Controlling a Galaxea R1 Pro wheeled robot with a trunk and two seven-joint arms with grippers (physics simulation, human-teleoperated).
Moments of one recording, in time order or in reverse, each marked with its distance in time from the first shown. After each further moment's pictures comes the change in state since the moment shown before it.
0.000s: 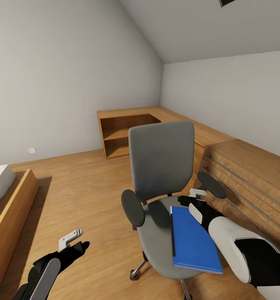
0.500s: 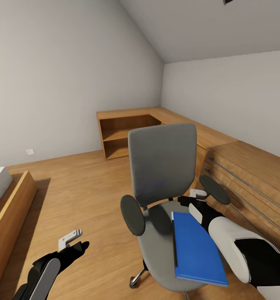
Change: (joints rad) left arm 0.000 0.001 0.003 0.001 0.002 0.002 0.001; right arm 0.000 0.000 0.000 0.003 -0.001 0.000 0.001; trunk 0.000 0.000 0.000
